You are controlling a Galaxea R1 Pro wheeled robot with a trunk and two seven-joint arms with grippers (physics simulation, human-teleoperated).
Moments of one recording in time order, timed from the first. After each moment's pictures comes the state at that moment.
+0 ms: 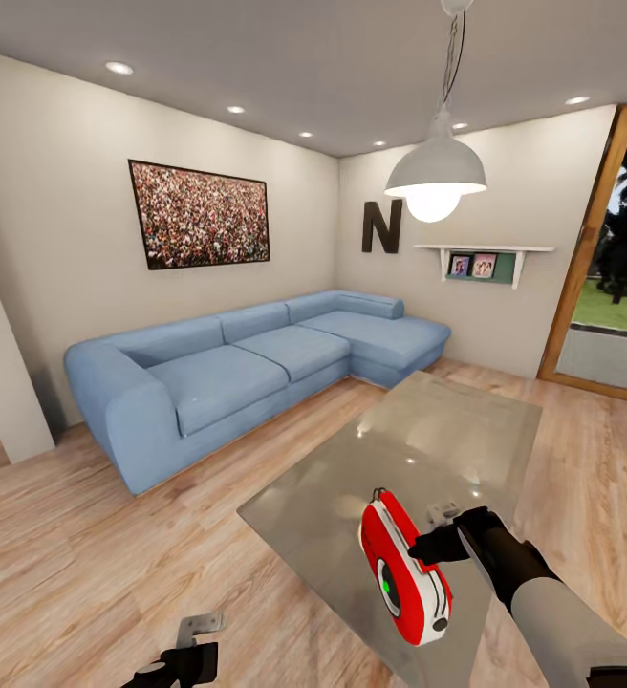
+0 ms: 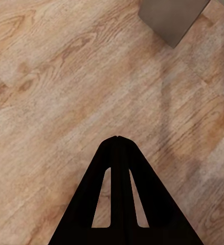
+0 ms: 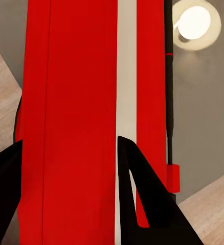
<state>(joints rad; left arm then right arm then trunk) -0.51 -0.01 0.02 -0.09 0.10 -0.05 -0.04 -0.71 -0.10 0.03 -0.52 0.25 0.64 0.44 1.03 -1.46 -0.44</state>
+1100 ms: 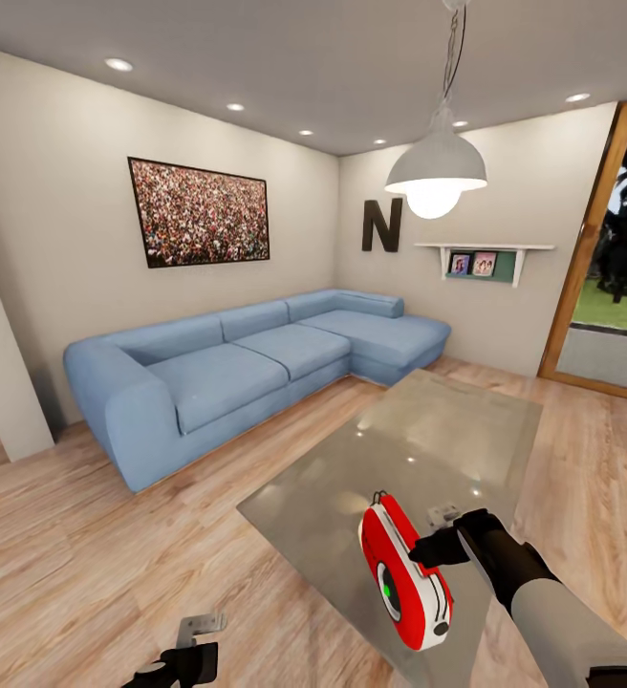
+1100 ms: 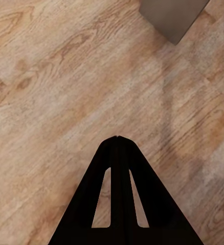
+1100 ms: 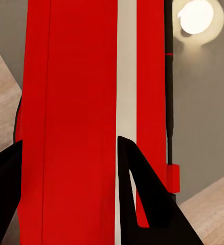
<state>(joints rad) -0.51 -0.01 0.02 -0.09 0.10 -0.05 -0.04 -0.71 -0.10 0.03 -0.51 0.25 0.64 0.44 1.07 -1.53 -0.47</state>
